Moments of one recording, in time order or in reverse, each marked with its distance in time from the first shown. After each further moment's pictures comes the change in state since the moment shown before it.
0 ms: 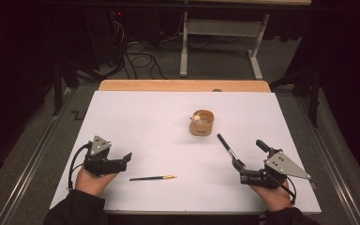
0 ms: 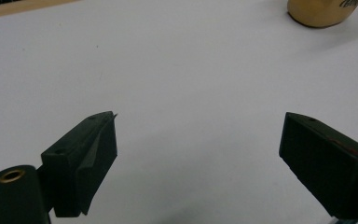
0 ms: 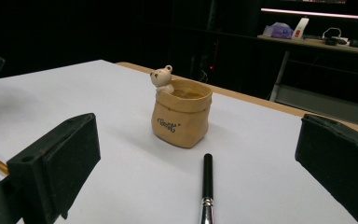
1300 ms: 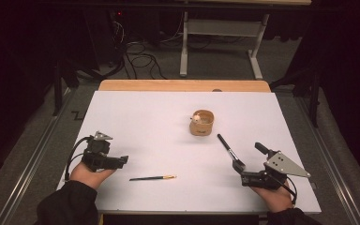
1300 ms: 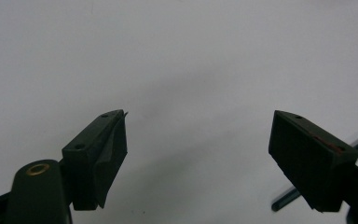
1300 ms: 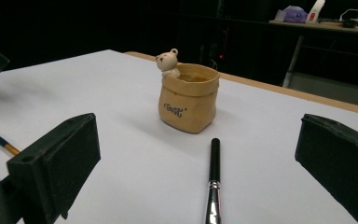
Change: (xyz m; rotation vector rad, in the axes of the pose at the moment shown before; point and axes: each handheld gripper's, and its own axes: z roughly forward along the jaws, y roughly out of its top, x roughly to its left) left arm 0.007 0.024 -0.001 0.319 -0.038 -0.073; right arm -0.004 -0.008 0.000 0.047 0.044 0.025
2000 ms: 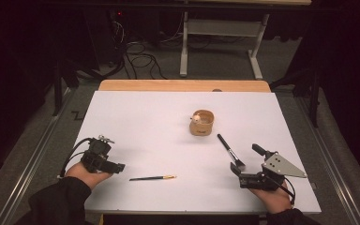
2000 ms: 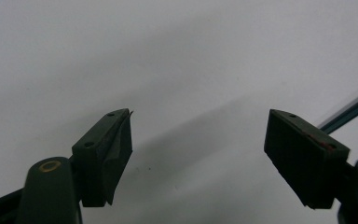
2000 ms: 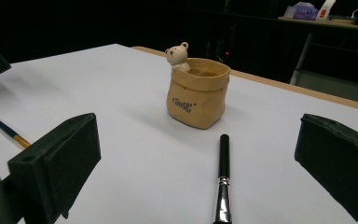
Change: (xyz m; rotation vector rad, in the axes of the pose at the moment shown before) left arm 0.007 -0.003 0.009 0.207 -0.037 0.036; right arm 0.004 -0.002 0.002 0.019 0.020 -0.003
